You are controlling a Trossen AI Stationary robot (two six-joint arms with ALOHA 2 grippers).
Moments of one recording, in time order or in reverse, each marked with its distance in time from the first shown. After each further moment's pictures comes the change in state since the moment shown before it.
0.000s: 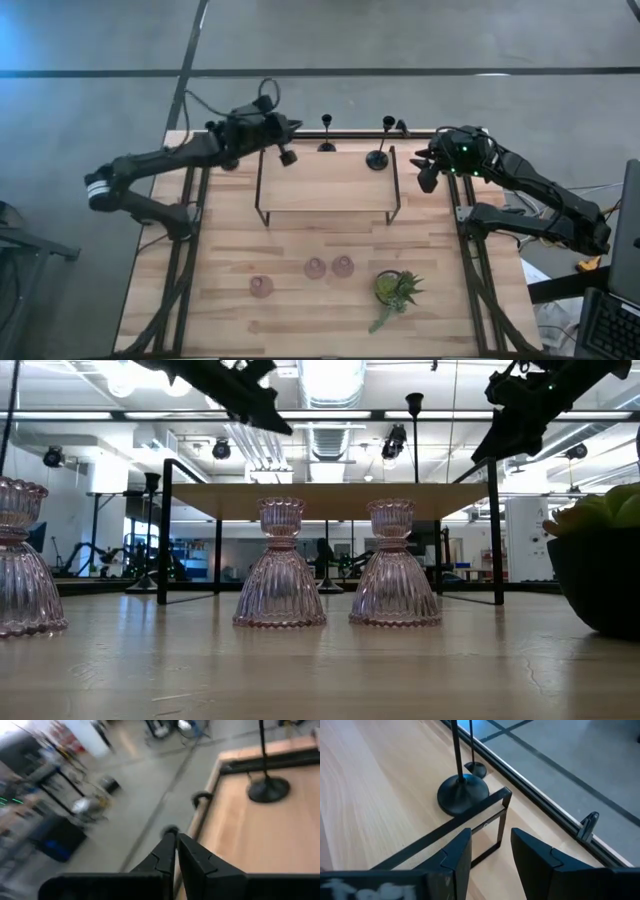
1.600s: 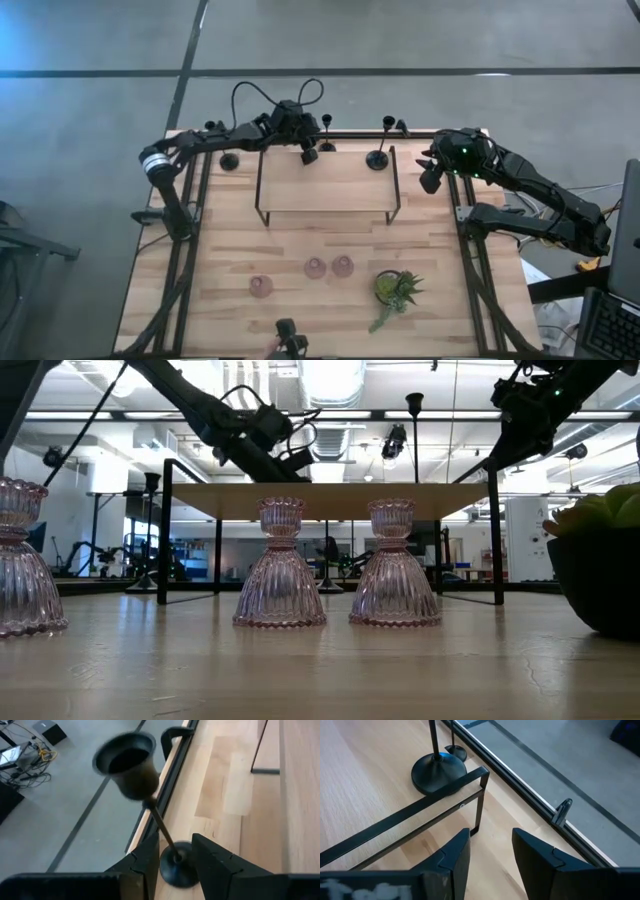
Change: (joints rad) left arm 0.164 0.469 0.115 0.072 0.263 -0.044; right arm 0.000 -0.017 -0.002 -0.077 0.100 -0.056
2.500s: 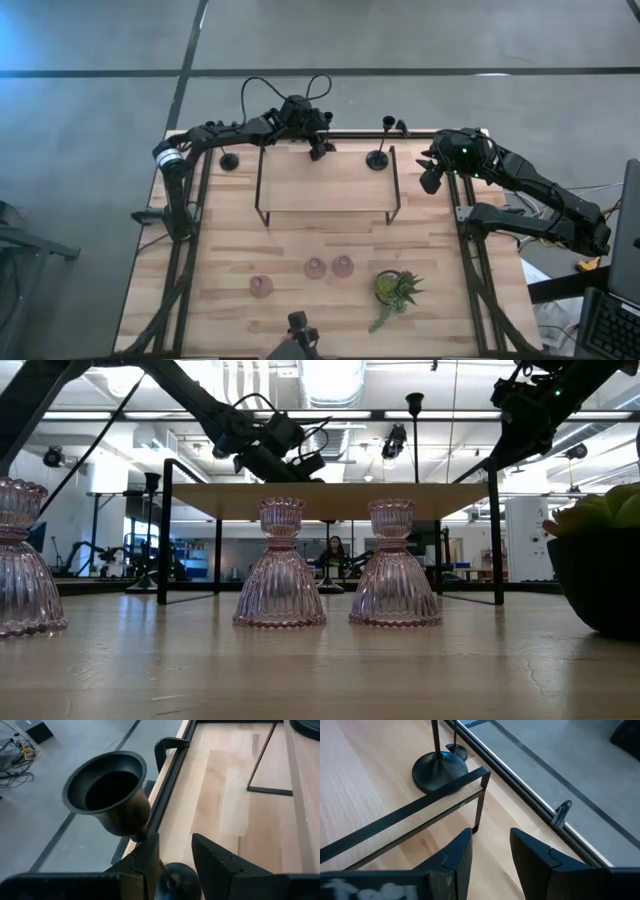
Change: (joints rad) left arm 0.009 0.109 0.125 -0.016 0.074 -0.051; right arm 0.000 0.001 0.000 -0.001 -0.002 -0.022
